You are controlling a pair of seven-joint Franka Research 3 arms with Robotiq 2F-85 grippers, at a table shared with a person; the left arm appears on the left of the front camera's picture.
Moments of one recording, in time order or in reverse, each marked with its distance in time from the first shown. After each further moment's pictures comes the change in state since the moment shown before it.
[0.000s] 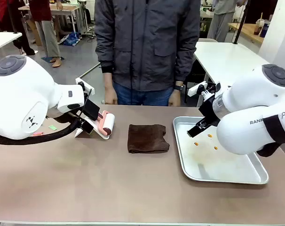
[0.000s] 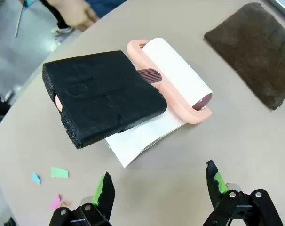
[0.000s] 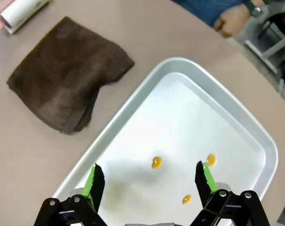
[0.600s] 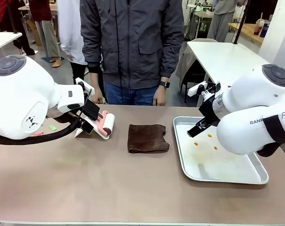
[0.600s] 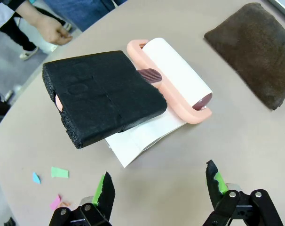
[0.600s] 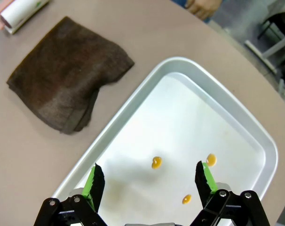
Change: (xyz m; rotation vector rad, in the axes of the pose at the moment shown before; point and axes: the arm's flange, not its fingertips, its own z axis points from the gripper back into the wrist) left arm 0.000 0.000 0.000 0.000 0.000 0.001; right arm 0.000 0.000 0.000 0.000 0.000 0.000
